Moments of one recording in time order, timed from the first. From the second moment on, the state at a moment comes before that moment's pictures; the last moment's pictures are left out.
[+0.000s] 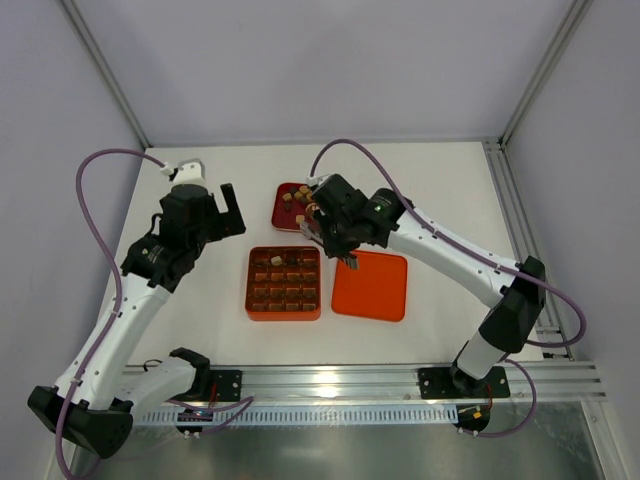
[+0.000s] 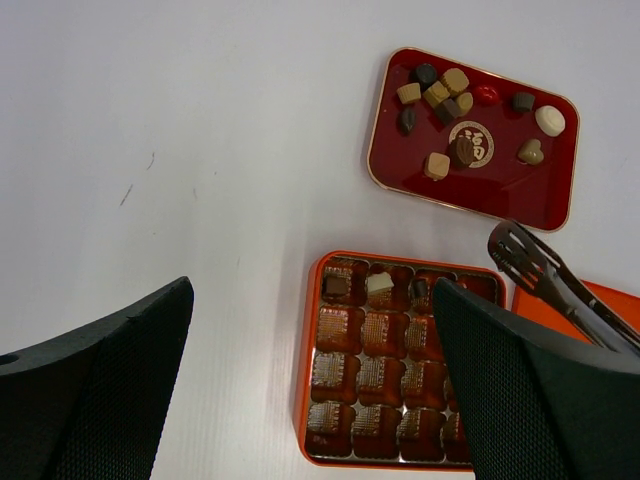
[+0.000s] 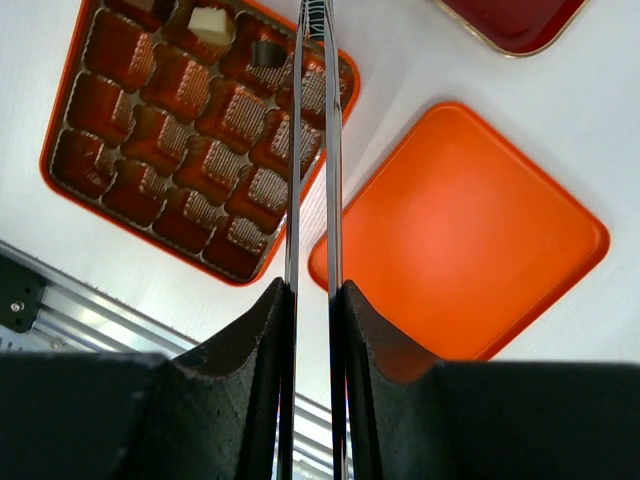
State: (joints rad) left arm -0.39 1.00 1.14 -0.69 -0.34 -0.40; right arm 0.88 1.66 1.65 -0.98 0.16 0.39
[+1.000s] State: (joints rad) left arm -0.38 1.00 1.12 -0.68 -0.33 -0.40; right arm 0.97 1.58 1.45 -0.93 0.16 0.48
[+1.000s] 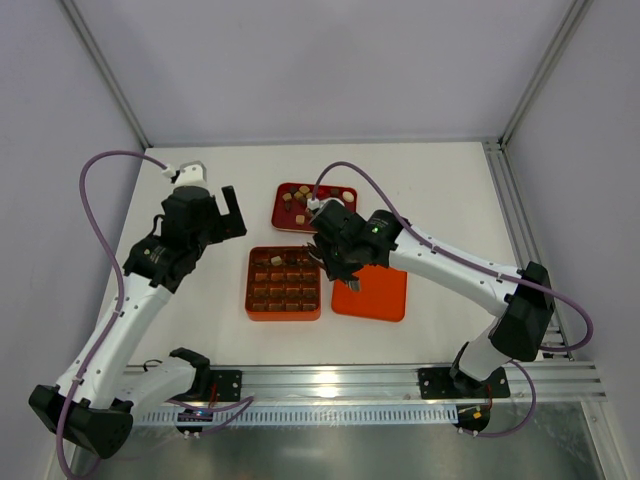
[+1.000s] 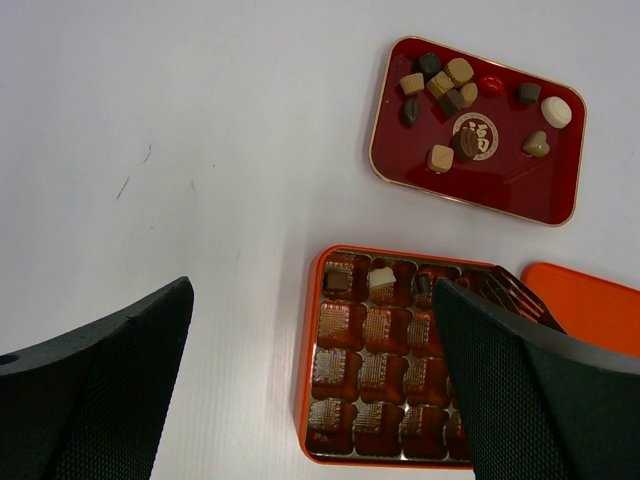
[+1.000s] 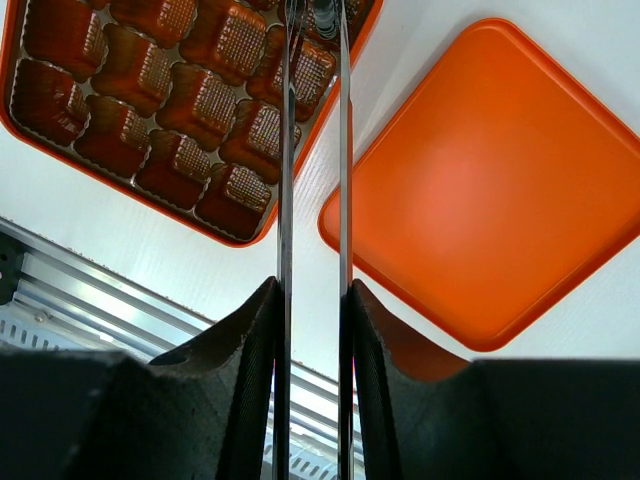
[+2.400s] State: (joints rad) left arm -0.37 1.00 1.10 -0.68 -0.32 -0.40; right arm 0.67 1.97 1.86 -0.95 0.07 0.31
